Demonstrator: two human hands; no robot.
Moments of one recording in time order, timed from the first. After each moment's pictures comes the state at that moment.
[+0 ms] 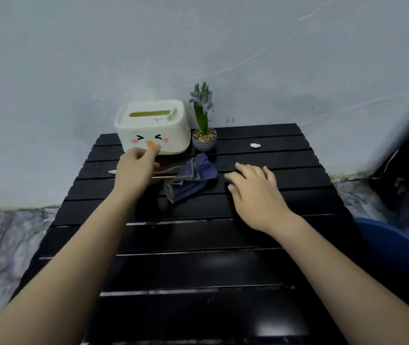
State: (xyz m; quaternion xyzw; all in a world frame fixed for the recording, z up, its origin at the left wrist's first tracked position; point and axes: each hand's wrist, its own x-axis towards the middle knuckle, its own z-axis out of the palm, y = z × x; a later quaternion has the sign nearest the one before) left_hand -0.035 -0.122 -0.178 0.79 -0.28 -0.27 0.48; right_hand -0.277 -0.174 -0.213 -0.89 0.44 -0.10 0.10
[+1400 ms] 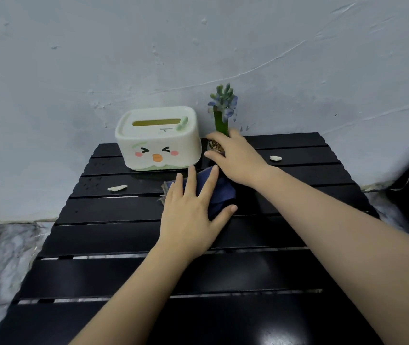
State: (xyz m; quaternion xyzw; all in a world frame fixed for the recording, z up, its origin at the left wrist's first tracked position) left_hand -0.086 -0.127 -0.242 0.76 -0.64 -0.02 0.14; right_hand -0.175 -0.284 -0.205 -0.87 0.40 -0.18 0.24
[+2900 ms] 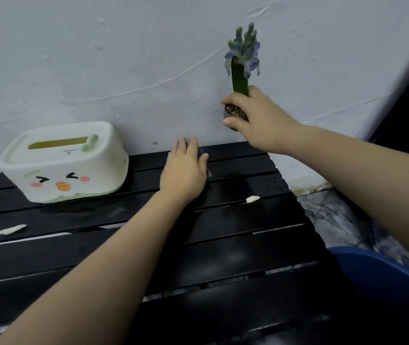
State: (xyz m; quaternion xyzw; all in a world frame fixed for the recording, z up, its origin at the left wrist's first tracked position) left_hand -0.154 -0.308 -0.238 0.73 -0.63 -0.07 0.25; right_hand -0.318 -0.381 -0.143 -0.87 0.43 -0.19 0.11
